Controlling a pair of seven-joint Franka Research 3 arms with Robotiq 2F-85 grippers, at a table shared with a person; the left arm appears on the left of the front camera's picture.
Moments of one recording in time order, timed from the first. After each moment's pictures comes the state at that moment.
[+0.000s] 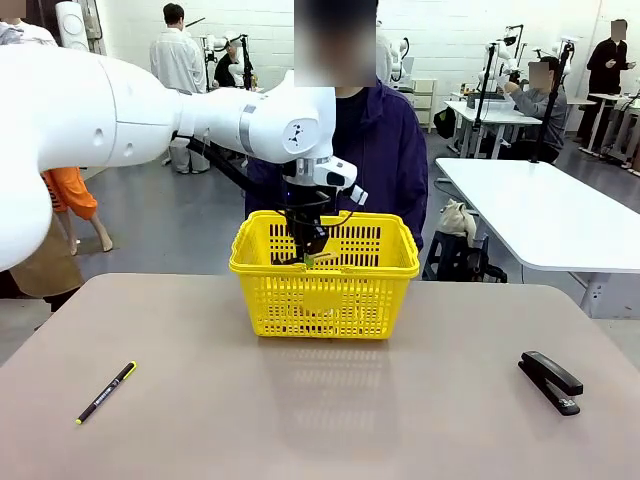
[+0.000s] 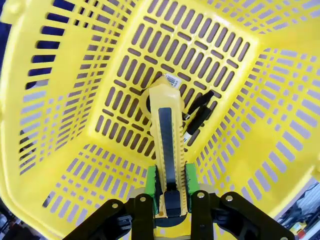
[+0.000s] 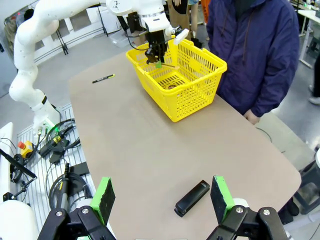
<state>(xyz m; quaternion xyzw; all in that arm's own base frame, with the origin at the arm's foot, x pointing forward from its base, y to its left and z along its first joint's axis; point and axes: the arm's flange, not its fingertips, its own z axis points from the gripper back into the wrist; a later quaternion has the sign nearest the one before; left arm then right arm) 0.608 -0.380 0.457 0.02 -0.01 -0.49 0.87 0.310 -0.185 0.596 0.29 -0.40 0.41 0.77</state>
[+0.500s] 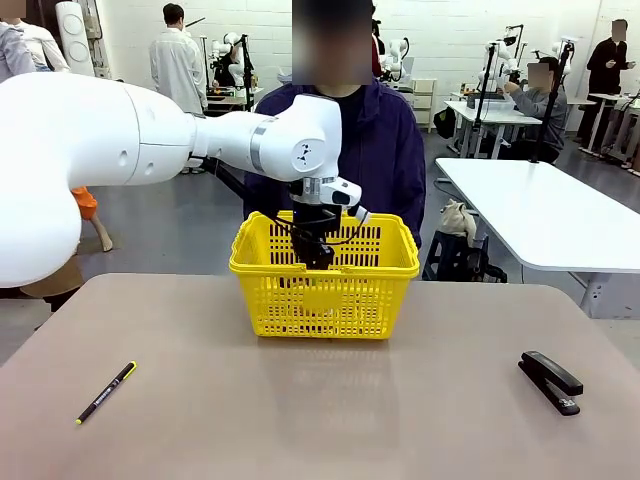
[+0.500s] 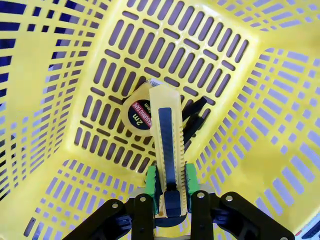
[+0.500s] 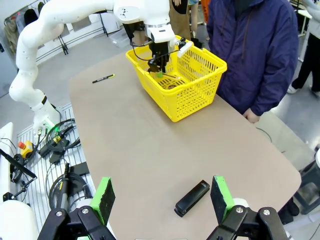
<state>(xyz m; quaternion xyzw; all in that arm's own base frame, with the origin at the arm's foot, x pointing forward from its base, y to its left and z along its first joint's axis) 0.614 -0.392 0.420 0.01 0.02 -0.50 0.87 0.310 -0.185 0.596 0.29 -0.40 0.41 0.77</state>
